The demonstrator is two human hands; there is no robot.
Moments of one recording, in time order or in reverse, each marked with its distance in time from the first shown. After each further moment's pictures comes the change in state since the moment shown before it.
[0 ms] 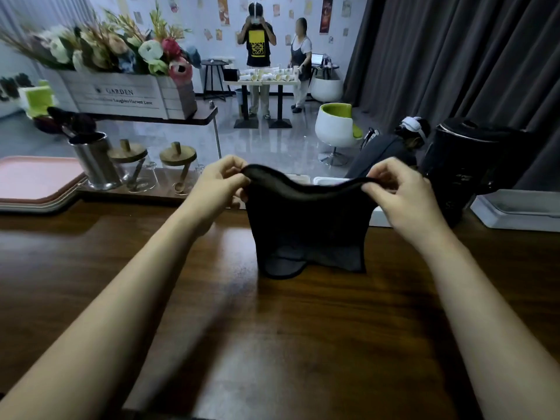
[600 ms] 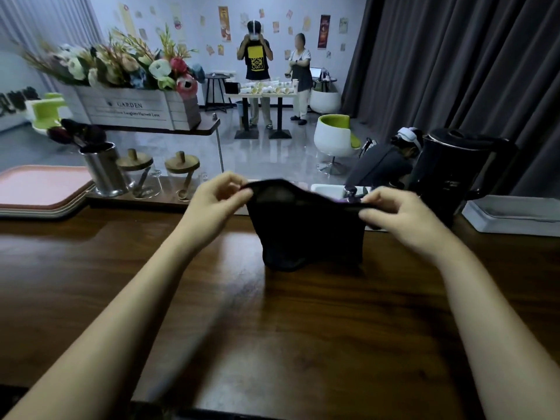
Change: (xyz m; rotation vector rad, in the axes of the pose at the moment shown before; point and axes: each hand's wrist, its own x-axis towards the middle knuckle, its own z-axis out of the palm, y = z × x) left_hand -0.043 0.005 -0.002 0.203 0.024 0.232; right_hand -0.023 -0.007 -0.027 0.283 -0.336 0.099
